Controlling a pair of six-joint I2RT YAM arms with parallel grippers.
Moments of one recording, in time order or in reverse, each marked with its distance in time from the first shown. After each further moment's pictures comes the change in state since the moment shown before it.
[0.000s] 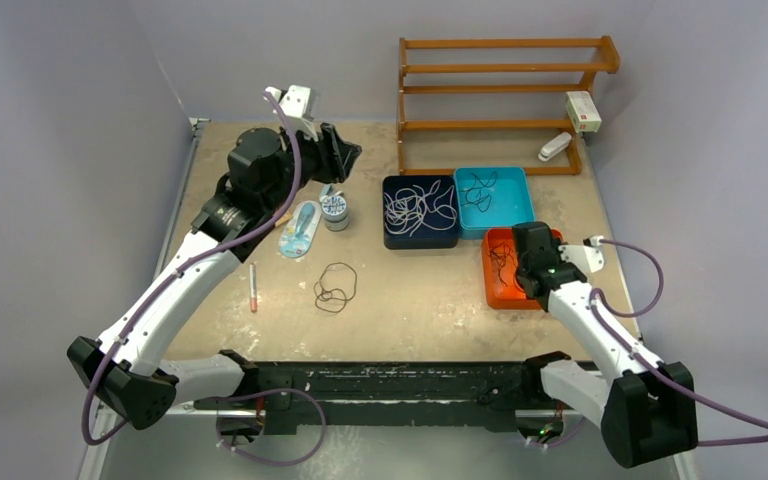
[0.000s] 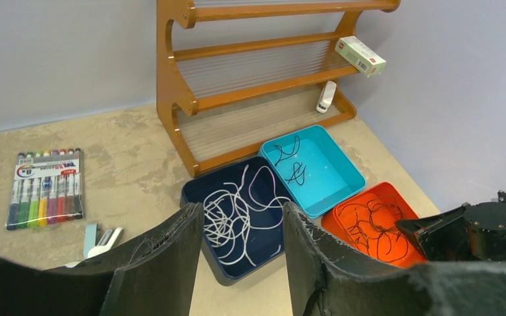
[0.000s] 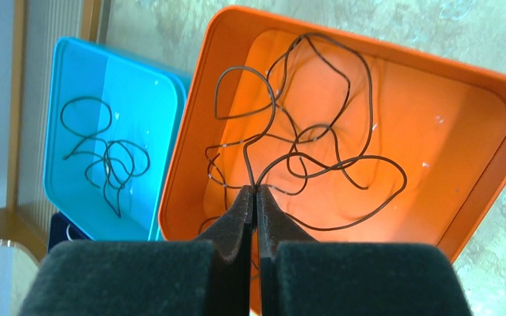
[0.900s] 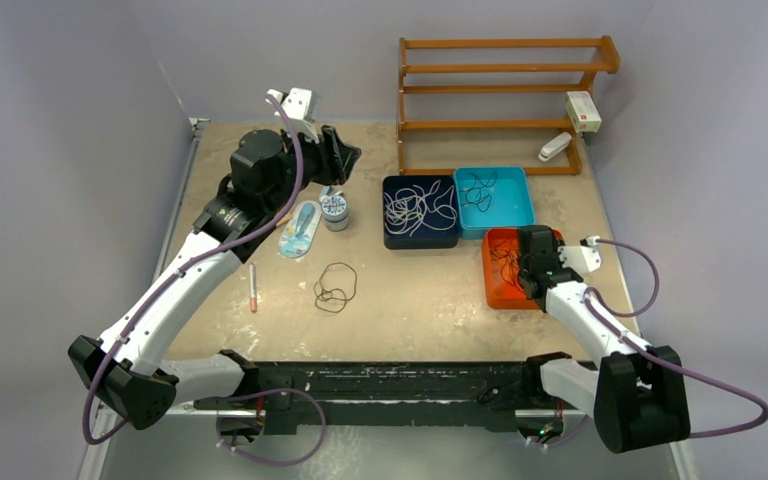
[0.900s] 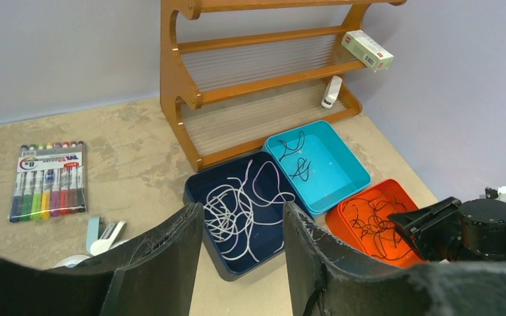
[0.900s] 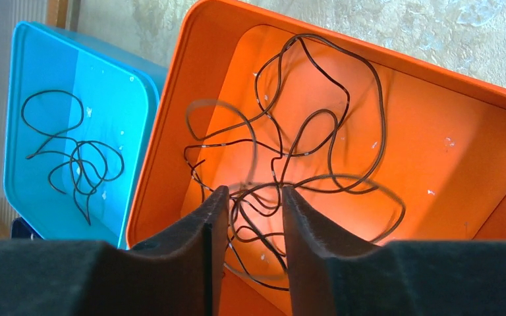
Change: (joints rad) left arm 0.000 0.000 -0.016 -0.002 -0.011 0.000; right arm -0.086 0.068 -0.085 0.197 -0.069 -0.114
